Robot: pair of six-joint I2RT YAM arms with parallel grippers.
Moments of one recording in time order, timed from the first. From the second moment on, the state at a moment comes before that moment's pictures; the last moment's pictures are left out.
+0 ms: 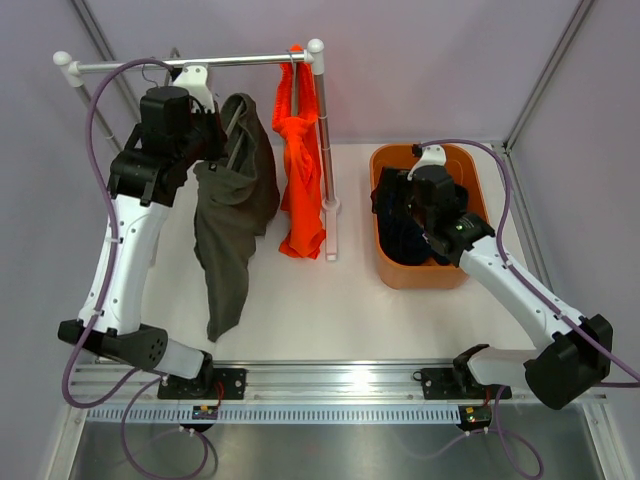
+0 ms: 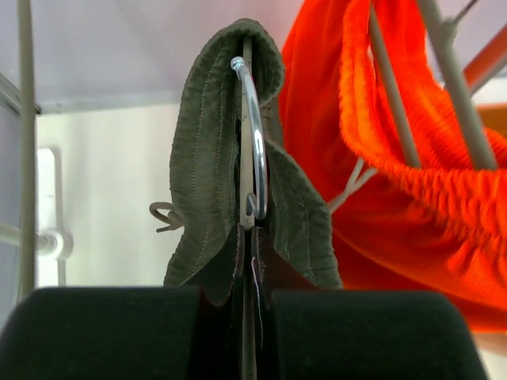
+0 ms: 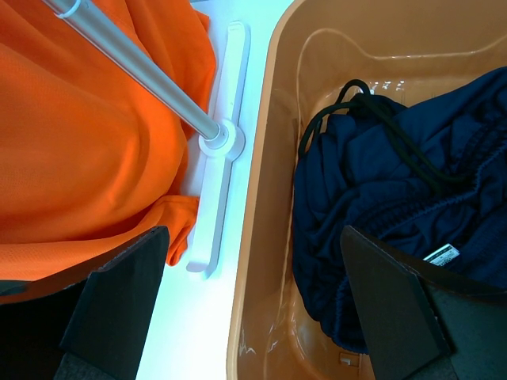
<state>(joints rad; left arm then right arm) -0.27 1.46 1.97 -0.87 -0.08 -0.13 0.50 1.26 1.12 -0.29 0.21 0.39</state>
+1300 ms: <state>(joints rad) -0.53 0.74 1.28 -1.06 0.00 -0.23 1.07 1.53 1.61 -0.53 0.18 0.37</state>
